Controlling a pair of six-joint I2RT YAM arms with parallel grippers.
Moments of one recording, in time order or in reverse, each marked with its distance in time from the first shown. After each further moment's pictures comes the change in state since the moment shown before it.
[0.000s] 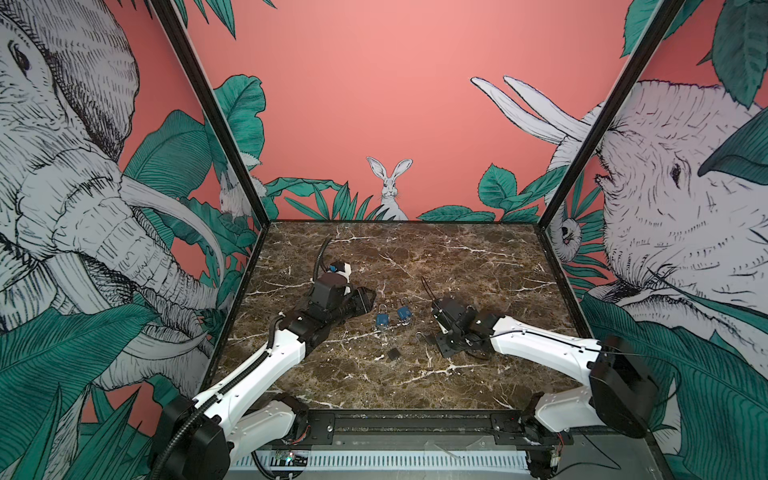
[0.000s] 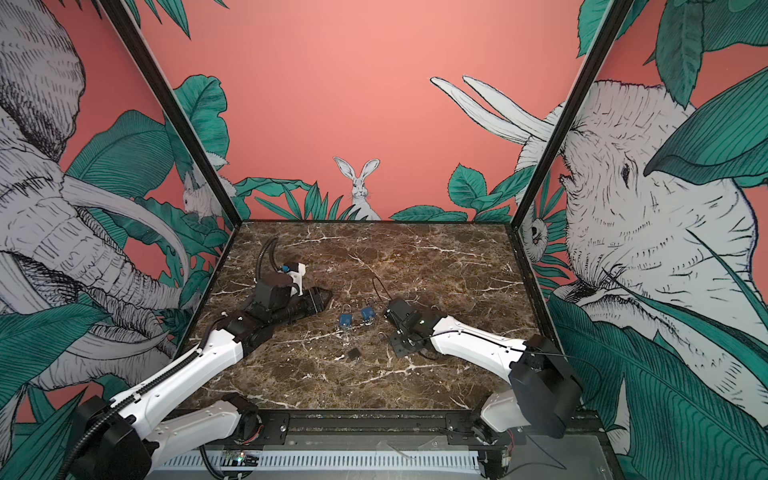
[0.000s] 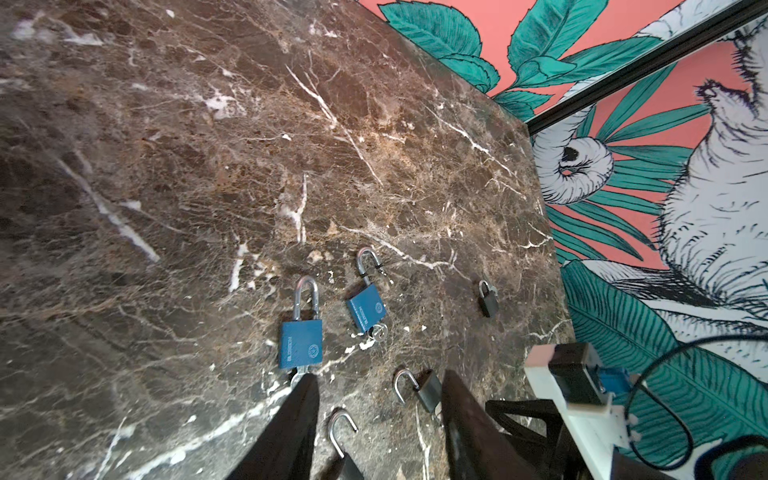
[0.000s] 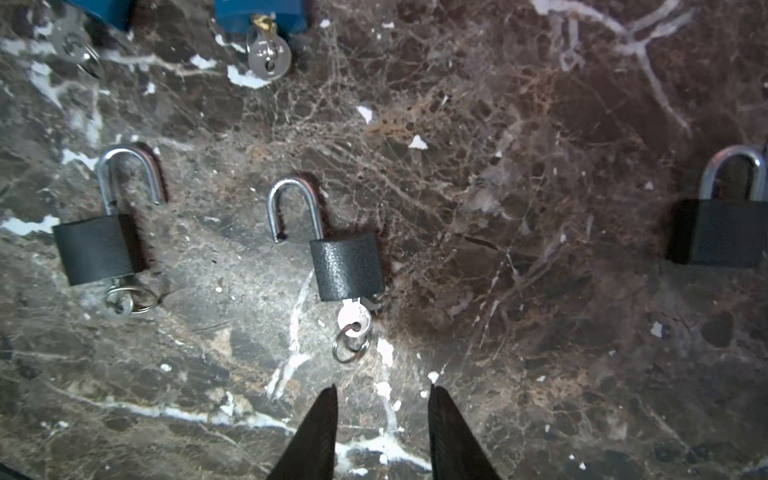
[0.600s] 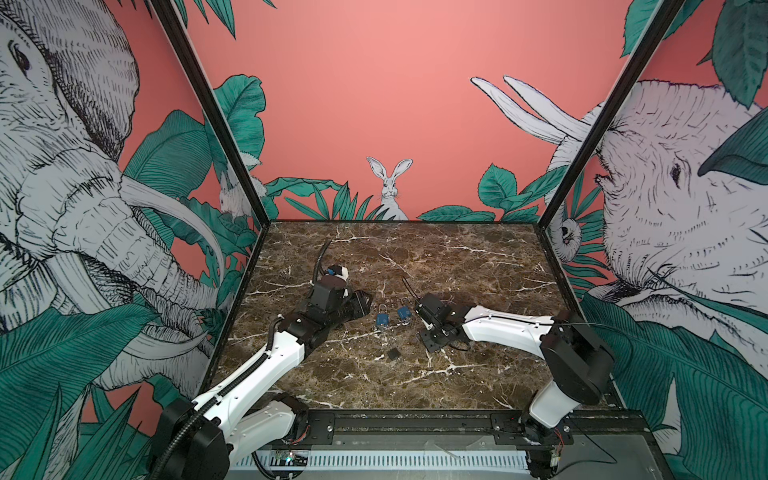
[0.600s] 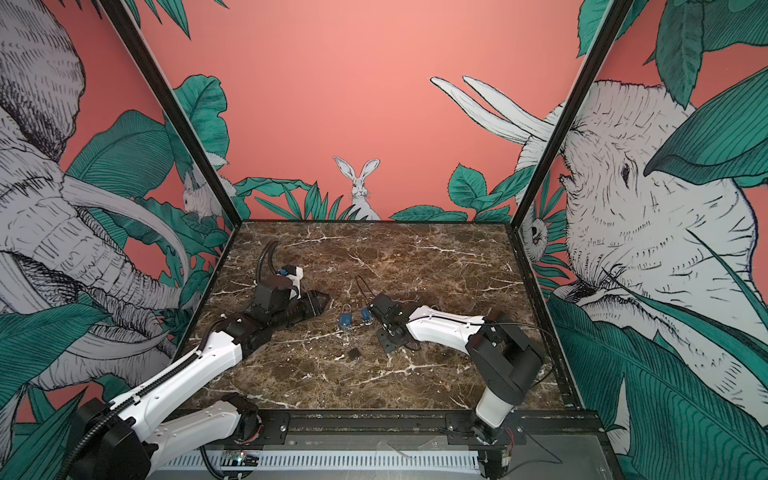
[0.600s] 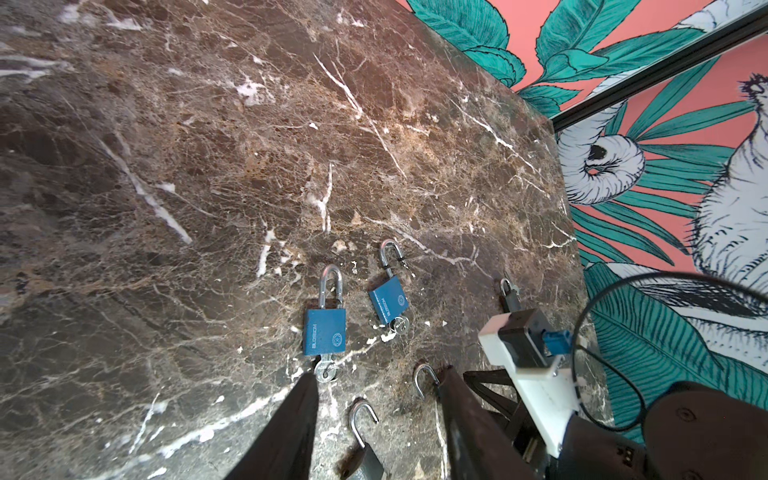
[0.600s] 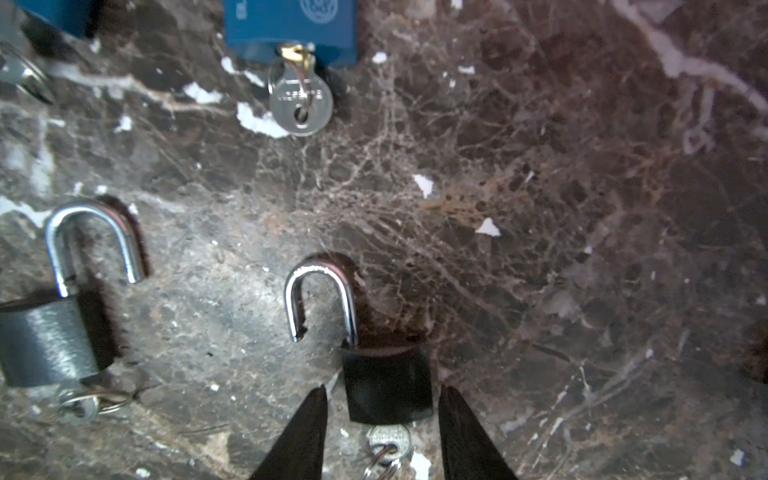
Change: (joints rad) left arm 0.011 -0.002 -0.017 -0.023 -0.021 0.000; right arm 0.012 0.234 0.114 0.063 -0.006 -0.063
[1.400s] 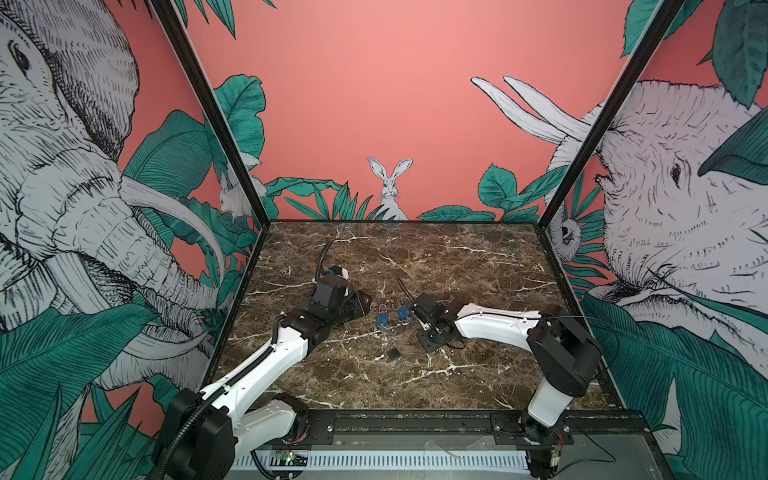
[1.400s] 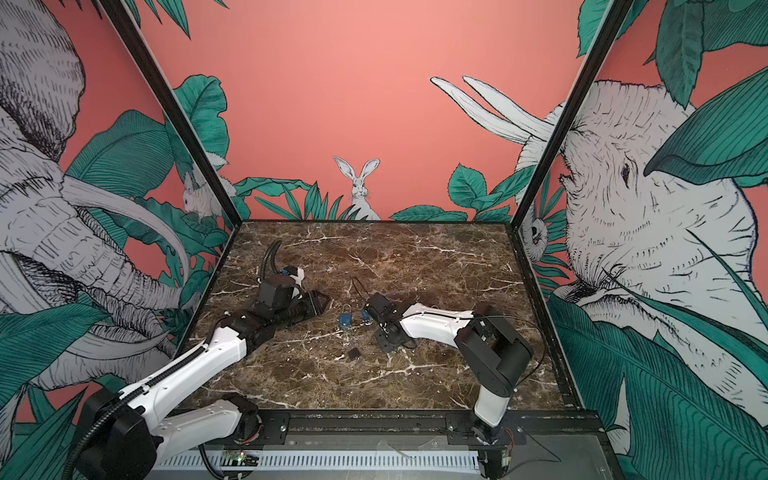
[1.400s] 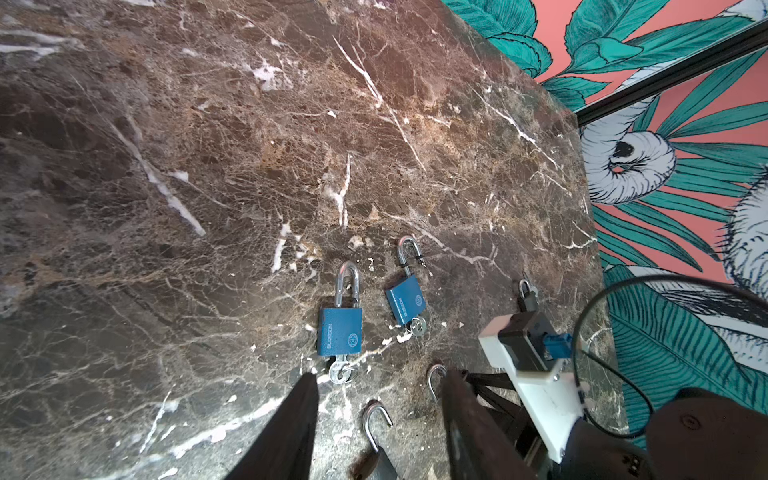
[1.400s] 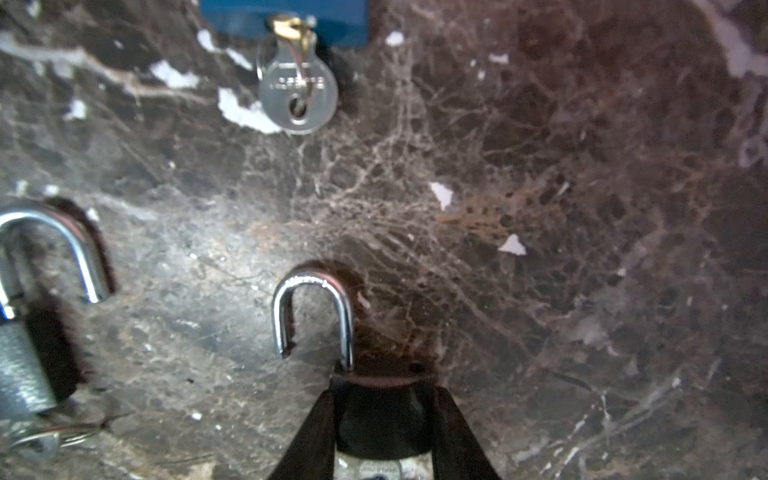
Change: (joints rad) left arm 0.016 0.048 0.000 0.002 0.008 0.000; right arm 0.002 0.071 0.044 -0.024 0.002 -0.015
